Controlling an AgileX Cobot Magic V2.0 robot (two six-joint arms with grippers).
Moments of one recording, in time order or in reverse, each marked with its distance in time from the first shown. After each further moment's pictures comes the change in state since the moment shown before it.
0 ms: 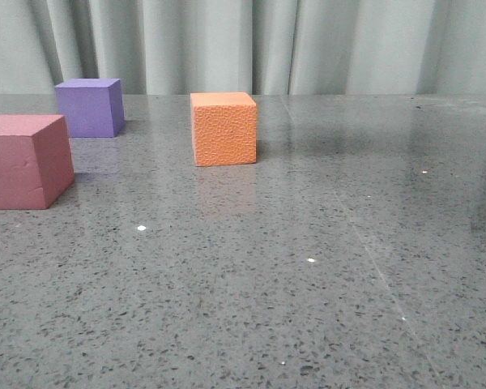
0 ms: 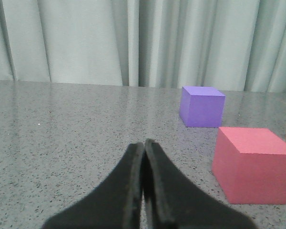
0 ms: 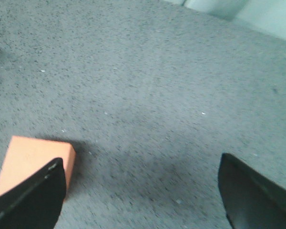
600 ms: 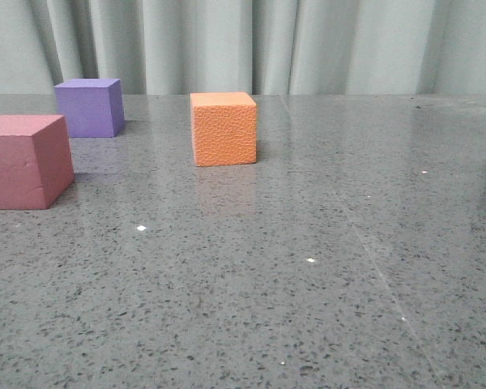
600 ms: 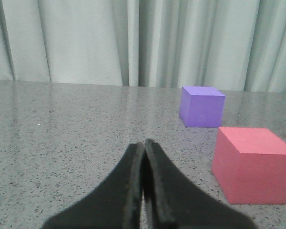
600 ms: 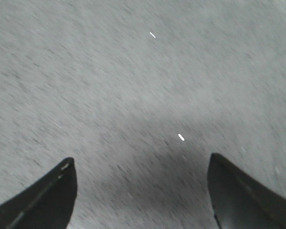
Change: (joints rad) left arm 0.000 0.000 0.000 0.000 0.000 0.000; right arm -0.286 -0.618 0.865 -0.006 -0.210 0.065
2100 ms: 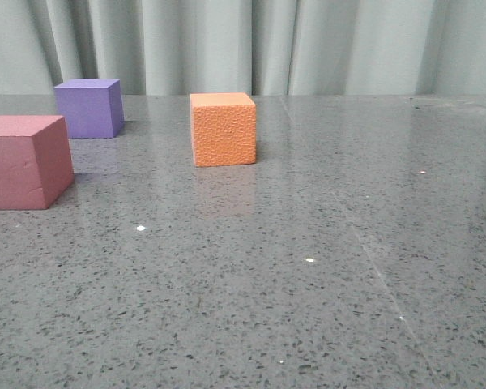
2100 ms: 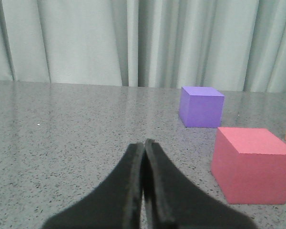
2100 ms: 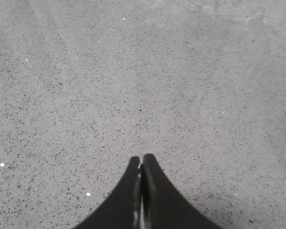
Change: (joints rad) left arm 0.000 0.000 0.000 0.000 0.000 0.000; right arm -0.051 -0.701 0.396 0.000 -0.019 0.014
